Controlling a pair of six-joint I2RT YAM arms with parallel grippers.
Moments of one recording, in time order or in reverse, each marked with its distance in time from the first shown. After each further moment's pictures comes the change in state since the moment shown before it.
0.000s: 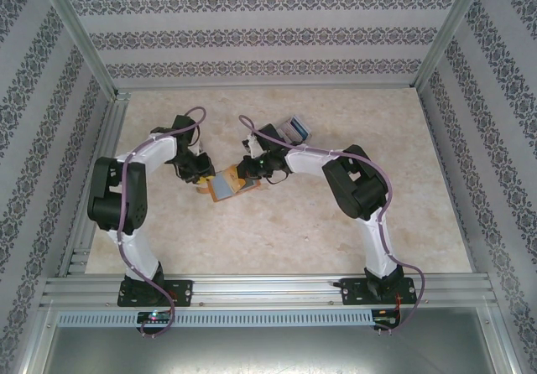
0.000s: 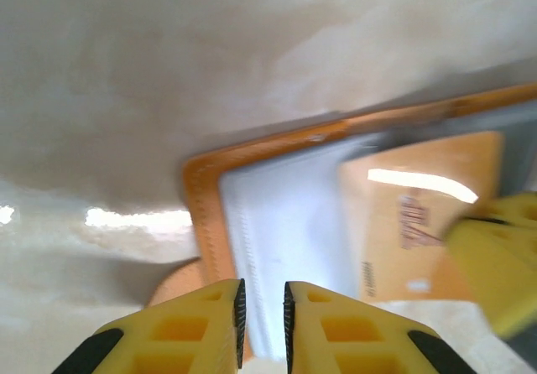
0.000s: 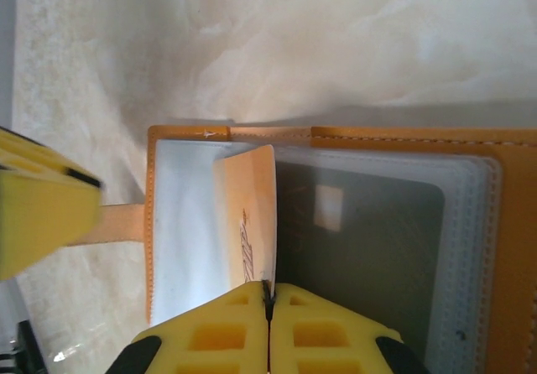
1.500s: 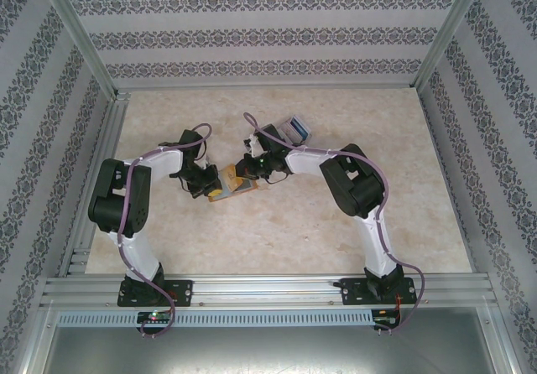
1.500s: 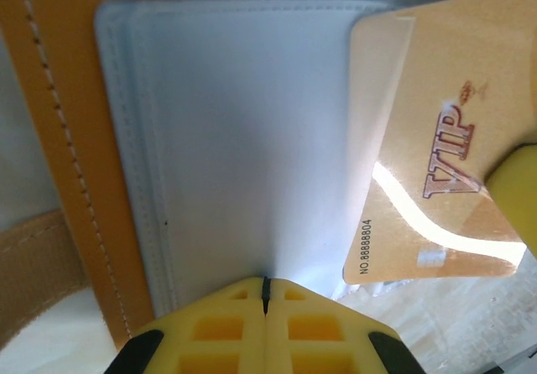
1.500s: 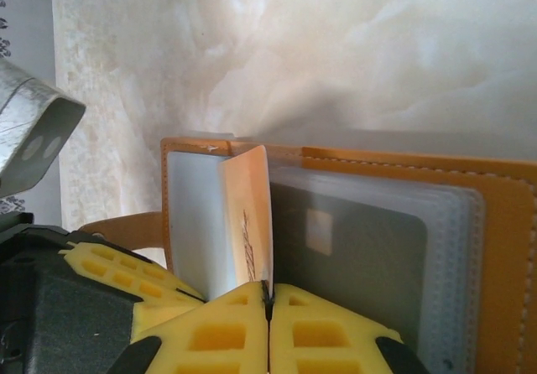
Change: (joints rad) left arm -0.049 -0.006 -0.182 0.147 0.098 -0.124; right arm -0.016 0.034 -0.013 0.112 -0.081 0.159
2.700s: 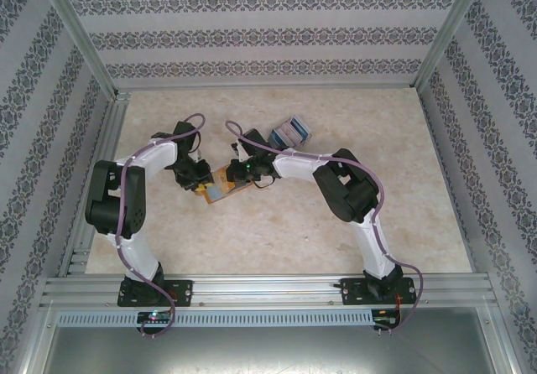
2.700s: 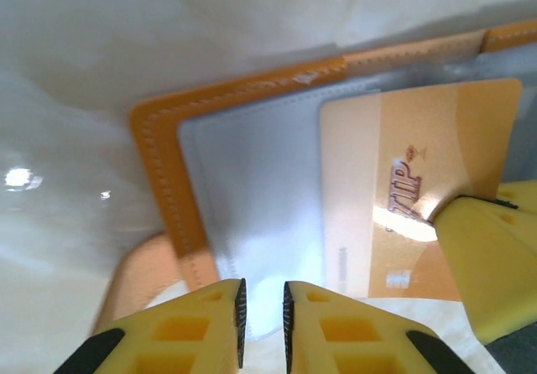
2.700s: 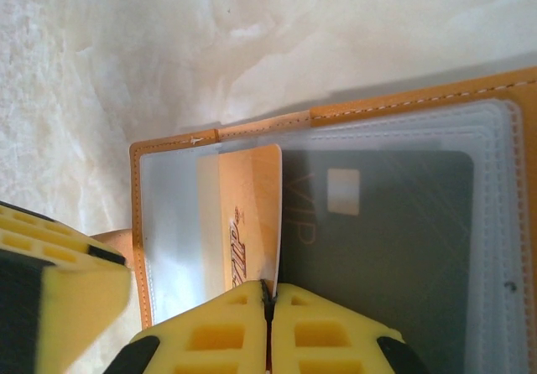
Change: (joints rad) left arm 0.040 -0.024 0.102 -0.163 -0.161 0.069; right arm 0.101 0.004 0.077 -0.108 0.201 -0.073
